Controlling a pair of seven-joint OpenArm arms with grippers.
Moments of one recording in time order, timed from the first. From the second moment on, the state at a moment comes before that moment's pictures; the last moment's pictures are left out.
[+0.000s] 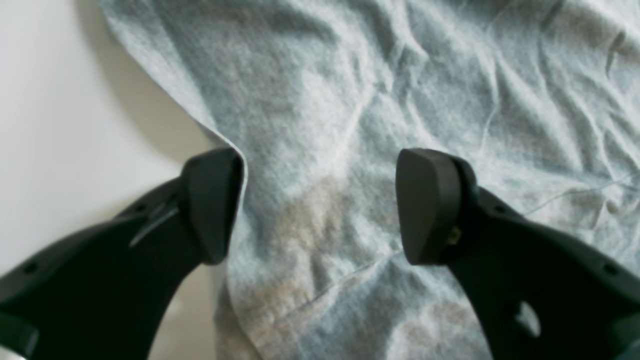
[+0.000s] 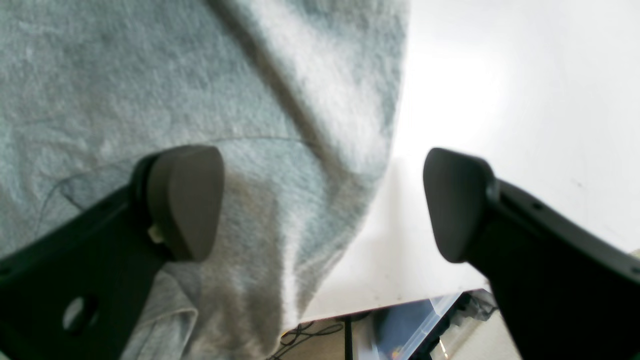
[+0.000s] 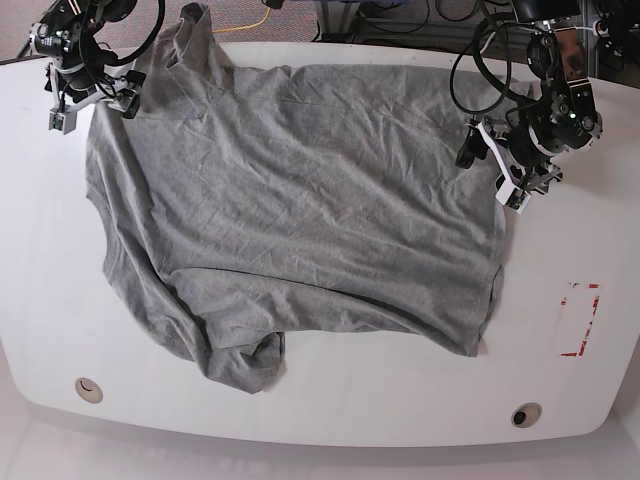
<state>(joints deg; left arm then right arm) 11.2 -12.4 -18.8 98.0 -20.2 -41.8 55.4 -14.2 -1.6 60.6 102.2 21.6 40.5 -67.0</state>
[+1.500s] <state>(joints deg) 15.7 -12.9 -21.7 98.2 -19.9 -41.8 55.4 -14.1 -1.5 60.5 102.2 21.6 40.5 -67.0</state>
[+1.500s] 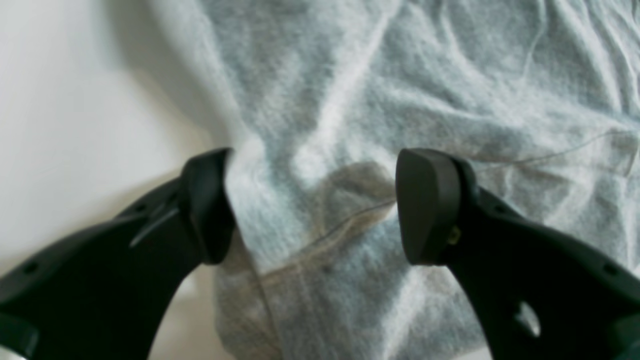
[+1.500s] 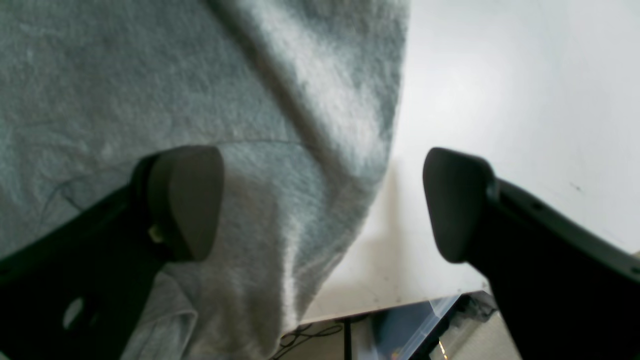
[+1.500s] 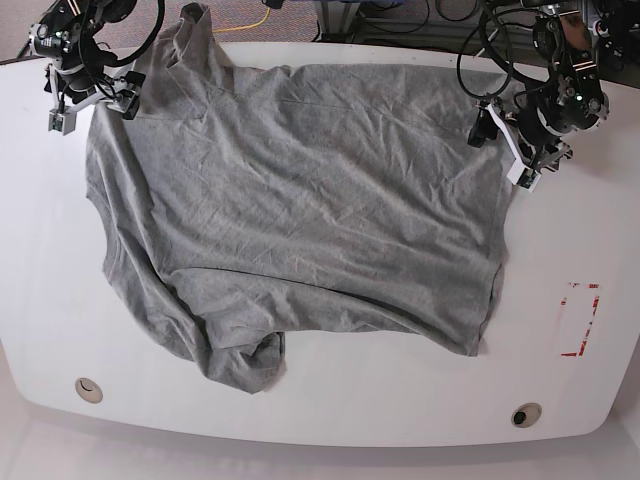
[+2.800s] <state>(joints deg) 17.1 -13.6 -21.7 98.2 -20.0 -41.8 55.3 -14.1 -1.5 60.5 102.2 21.6 40.5 -67.0</state>
